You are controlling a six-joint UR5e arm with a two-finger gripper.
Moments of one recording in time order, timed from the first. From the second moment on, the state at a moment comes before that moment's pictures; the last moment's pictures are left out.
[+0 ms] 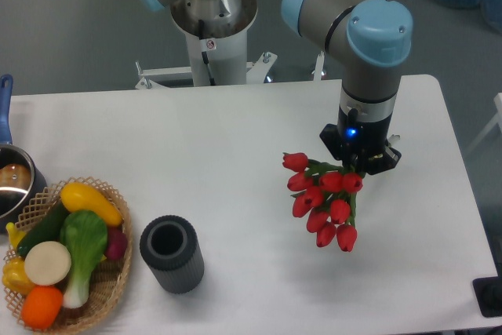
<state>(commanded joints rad) 2.62 -1.89 -1.50 -1.13 1.52 1.20</state>
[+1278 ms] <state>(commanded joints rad) 2.56 -1.91 -1.57 -1.13 1.52 1.19</state>
